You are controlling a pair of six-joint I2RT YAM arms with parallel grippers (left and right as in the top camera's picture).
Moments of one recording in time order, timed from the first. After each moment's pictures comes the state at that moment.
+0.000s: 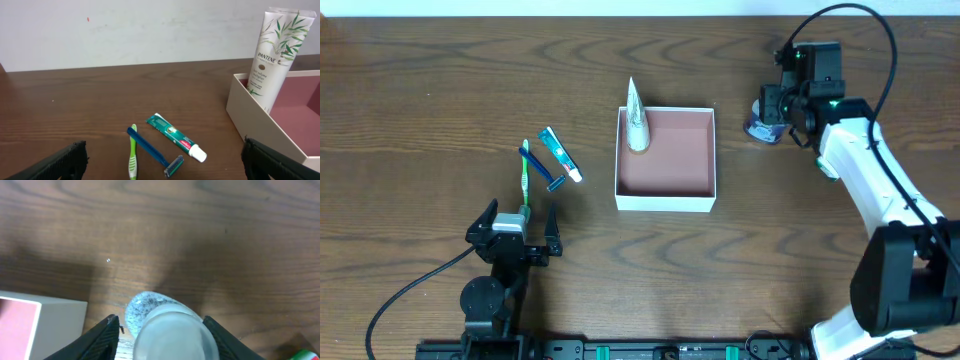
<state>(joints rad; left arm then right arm) -0.02 0.03 0.02 -0.11 0.06 0.02 0.09 1.76 1.31 -0.45 -0.03 0.06</state>
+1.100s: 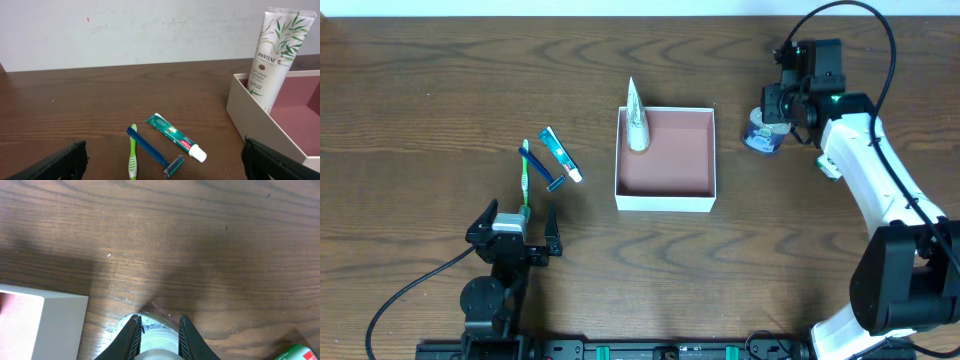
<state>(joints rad) -0.02 0.03 0.02 -0.11 0.06 0.02 0.09 1.76 1.37 -0.53 -0.03 0.05</state>
